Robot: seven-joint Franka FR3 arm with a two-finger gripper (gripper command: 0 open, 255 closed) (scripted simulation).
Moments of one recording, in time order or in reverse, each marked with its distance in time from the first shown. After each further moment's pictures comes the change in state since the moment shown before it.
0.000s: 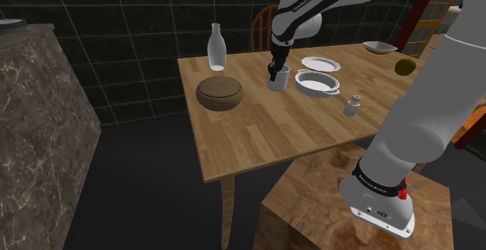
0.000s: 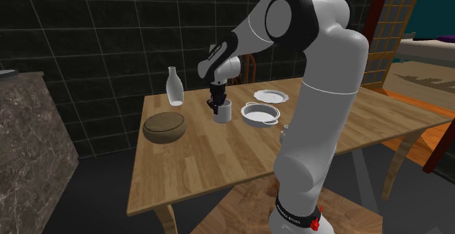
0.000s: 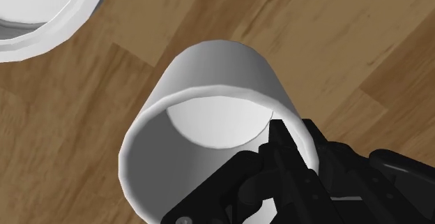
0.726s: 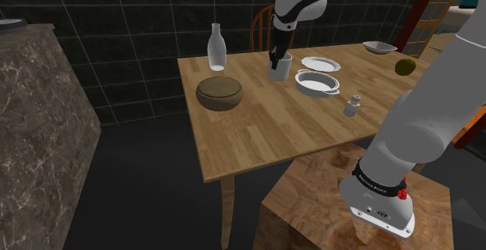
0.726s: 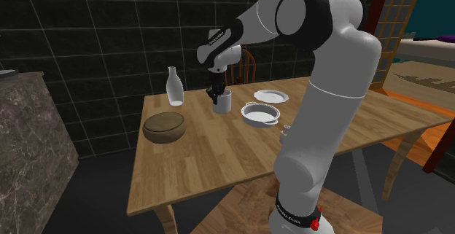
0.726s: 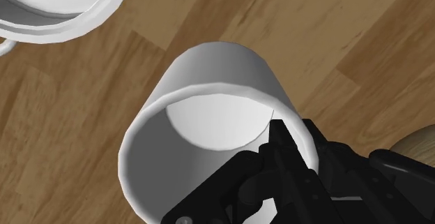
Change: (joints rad) arm 0.001 -0.074 0.008 0.080 -0.029 -0.150 0.025
